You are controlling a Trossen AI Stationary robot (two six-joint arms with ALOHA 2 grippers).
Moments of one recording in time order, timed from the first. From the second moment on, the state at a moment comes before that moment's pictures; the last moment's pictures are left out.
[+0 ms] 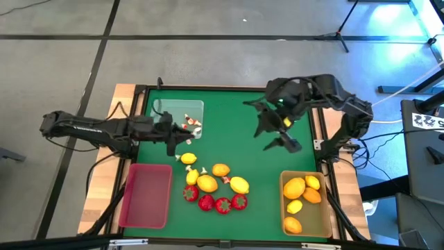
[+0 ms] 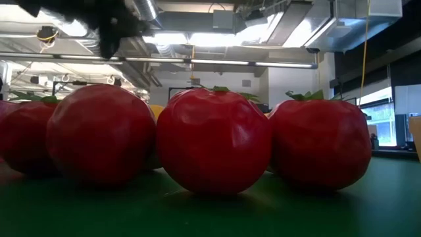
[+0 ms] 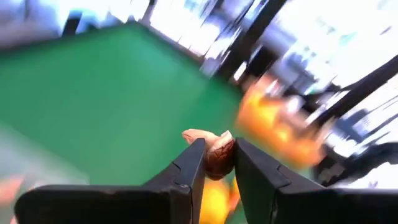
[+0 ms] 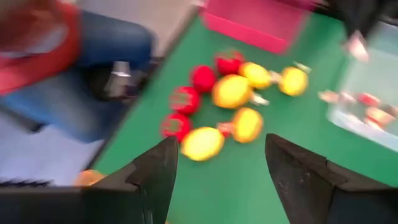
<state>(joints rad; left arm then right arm) -0.03 0.79 0.54 -0.02 -0.18 -0.57 -0.01 1.70 2.30 -1.52 -0.45 -0.37</state>
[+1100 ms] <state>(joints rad) -0.03 0.88 0.54 0.42 -0.20 -0.41 0.08 1.59 1.13 0.41 0.24 -0.85</state>
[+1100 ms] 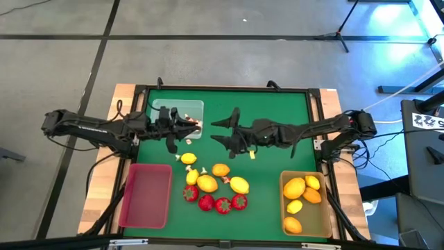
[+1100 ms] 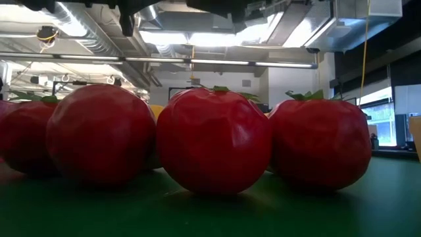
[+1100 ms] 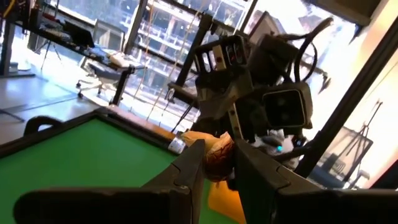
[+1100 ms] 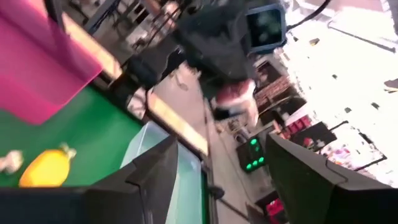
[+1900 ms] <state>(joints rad) -0.03 0.94 0.54 0.50 -0.20 -0.45 0.08 1.63 1.21 0.41 0.14 -0.81</state>
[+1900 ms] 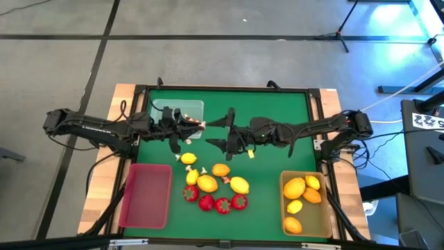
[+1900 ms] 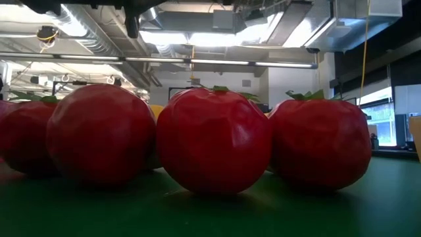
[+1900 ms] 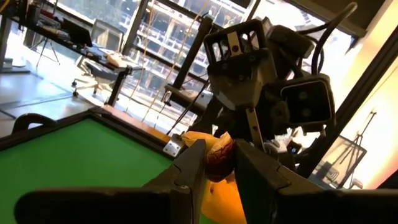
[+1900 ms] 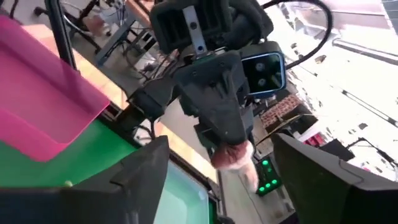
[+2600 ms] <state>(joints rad) -0.03 0.94 0.54 0.51 -0.19 -0.45 0.06 1.69 1.31 0.32 0.16 -0.81</state>
